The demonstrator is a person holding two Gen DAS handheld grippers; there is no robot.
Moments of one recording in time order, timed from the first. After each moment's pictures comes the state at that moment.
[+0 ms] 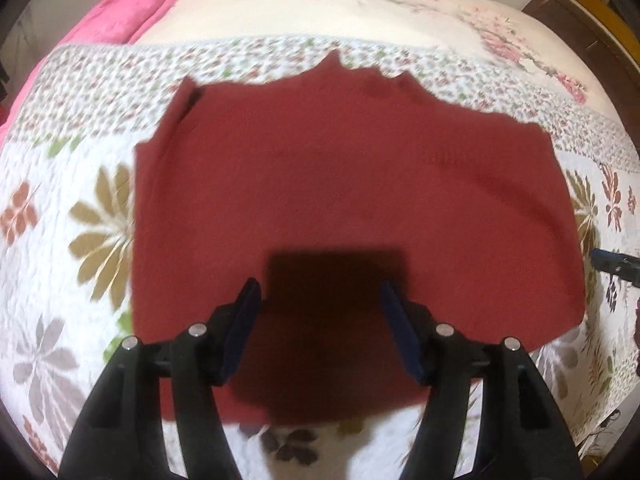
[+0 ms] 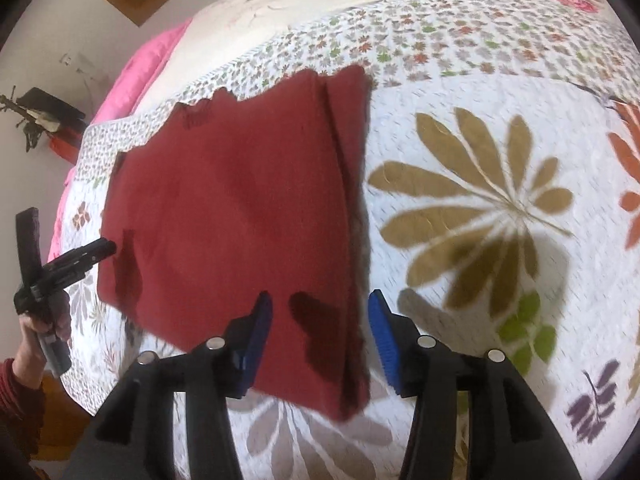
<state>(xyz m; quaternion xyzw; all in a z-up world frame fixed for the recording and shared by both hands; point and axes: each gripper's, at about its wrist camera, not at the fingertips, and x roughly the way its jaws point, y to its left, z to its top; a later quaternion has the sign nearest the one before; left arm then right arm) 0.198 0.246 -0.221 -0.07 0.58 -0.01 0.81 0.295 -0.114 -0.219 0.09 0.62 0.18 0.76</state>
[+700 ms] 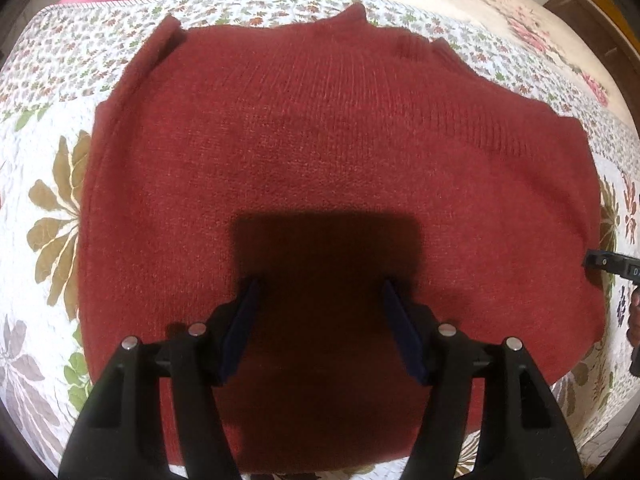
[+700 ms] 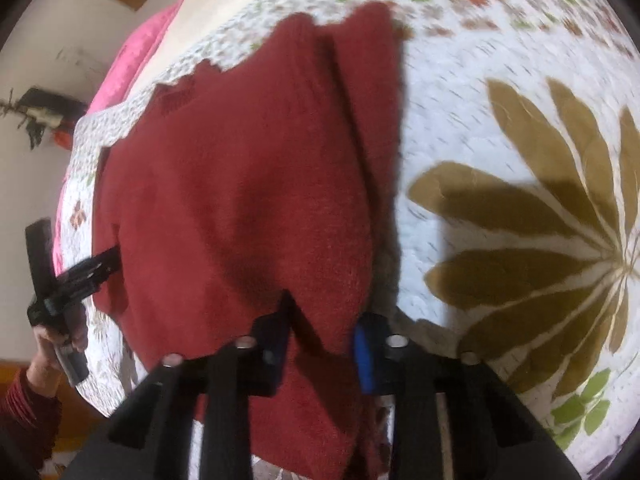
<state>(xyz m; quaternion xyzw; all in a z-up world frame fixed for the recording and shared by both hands) 0.212 0.257 -0.281 -0.08 0.61 0.00 0.79 0.335 -0.092 -0.274 0.09 0.66 0.21 0.71</state>
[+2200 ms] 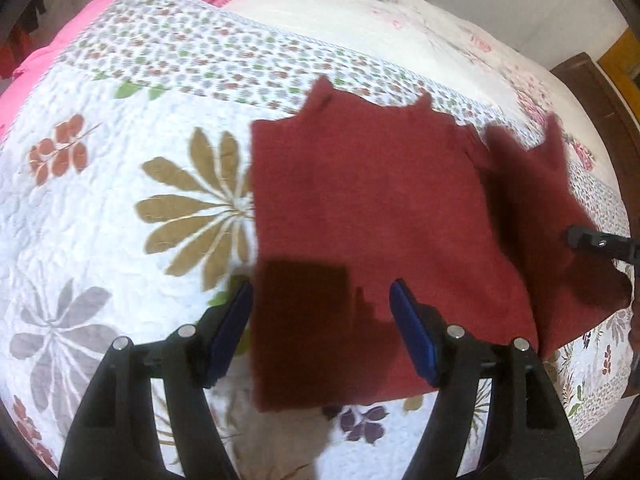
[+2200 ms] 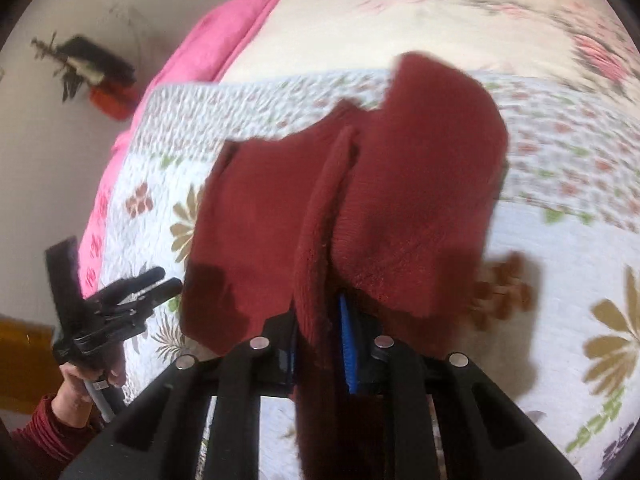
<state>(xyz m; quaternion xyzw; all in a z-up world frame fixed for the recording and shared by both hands) 0.147 0.371 -0.218 -0.17 0.56 0.03 0.81 0.331 0.126 -0.180 0.03 0.64 0.27 0.72</state>
